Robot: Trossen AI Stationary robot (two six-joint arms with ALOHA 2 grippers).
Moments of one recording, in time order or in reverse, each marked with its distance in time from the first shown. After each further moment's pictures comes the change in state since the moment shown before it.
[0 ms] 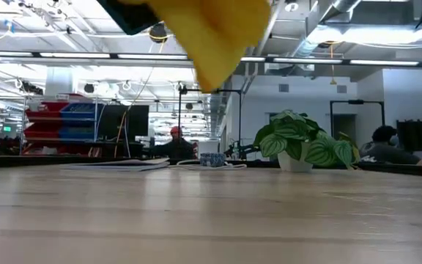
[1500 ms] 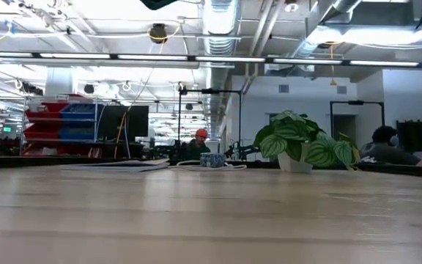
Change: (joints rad) left arm 0.027 0.002 0.001 0.066 0.182 0.065; right arm 0.002 -0.150 0.000 0.393 0.149 -0.607
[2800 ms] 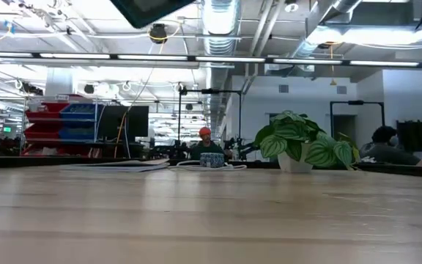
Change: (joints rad) left arm -0.009 0.000 0.002 -0.045 -0.123 0.008; right arm 0.073 -0.192 -0.001 -0.042 0.281 -0.276
